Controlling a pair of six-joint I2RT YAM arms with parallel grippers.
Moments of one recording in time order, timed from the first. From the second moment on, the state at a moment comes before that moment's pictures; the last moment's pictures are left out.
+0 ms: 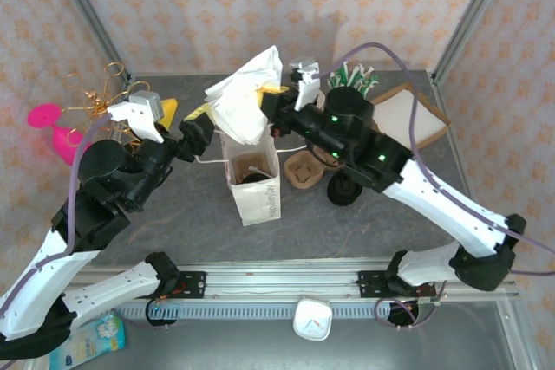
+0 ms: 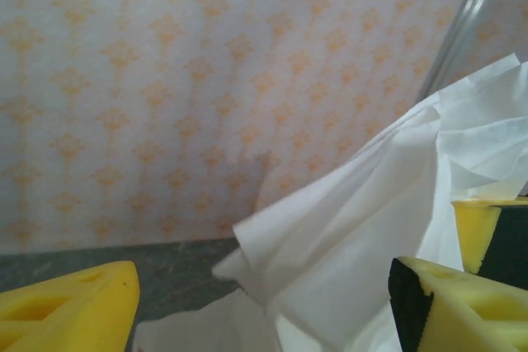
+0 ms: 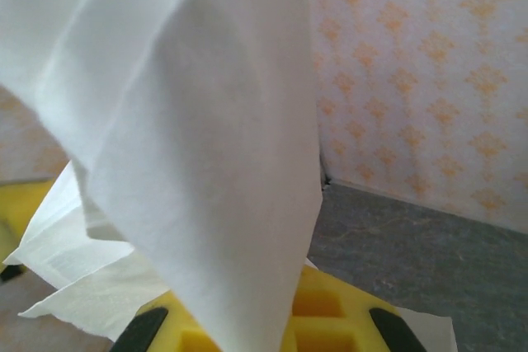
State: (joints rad) left arm -0.73 0.78 1.26 -0.45 -0.42 -0.29; right arm 0.96 1.33 1.54 -0.23 0.13 0.35
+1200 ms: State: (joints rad) left arm -0.73 0.75 1.06 -0.57 -0.68 -0.55; right arm 1.08 1.60 1.69 -0.68 0.60 0.66
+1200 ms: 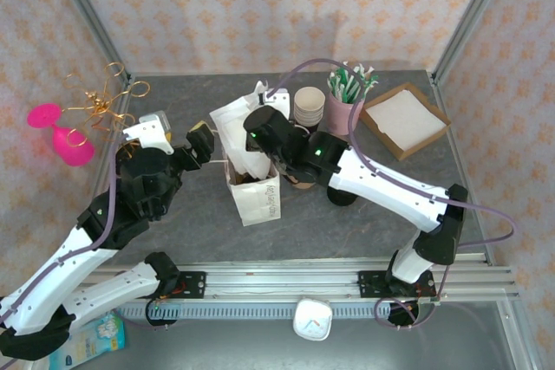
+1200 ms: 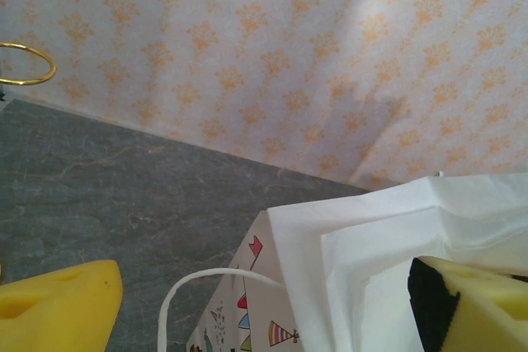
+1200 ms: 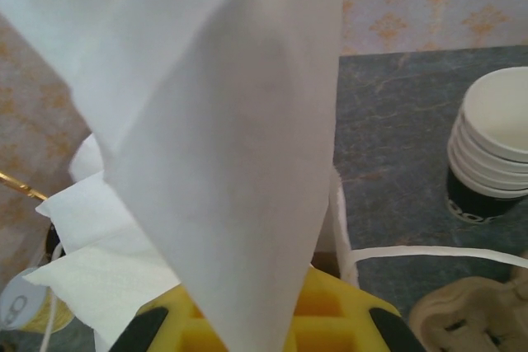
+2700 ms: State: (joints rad) left arm -0.73 0.81 1.06 -0.58 -0.69 -0.57; right arm 0.97 1.89 2.13 -1.01 0.44 0.56
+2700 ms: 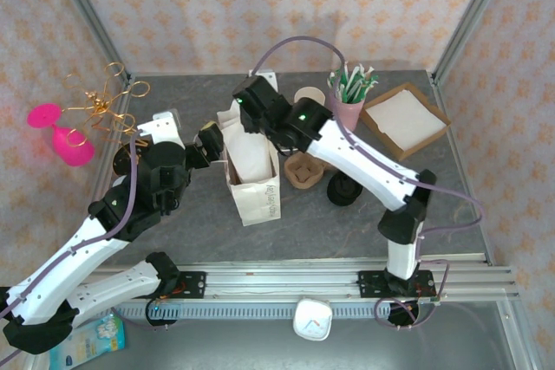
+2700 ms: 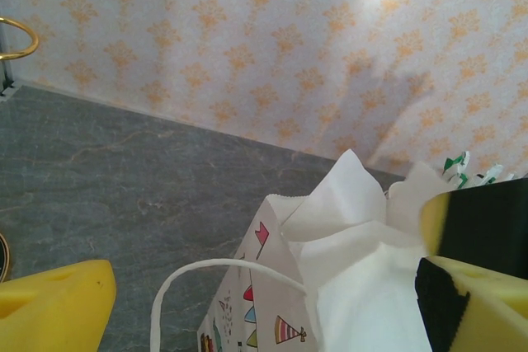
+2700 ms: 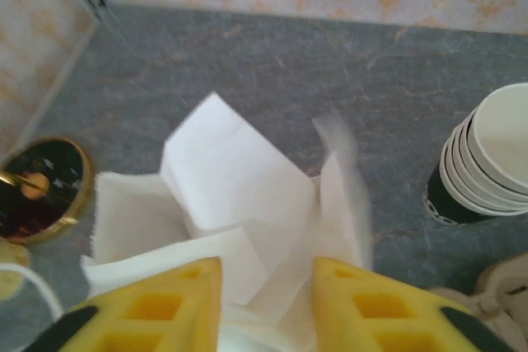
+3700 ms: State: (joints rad) left arm -0.73 0.81 1.05 -0.58 -0.69 -0.58; right arm 1.00 1.98 2.32 -1.17 0.45 0.53
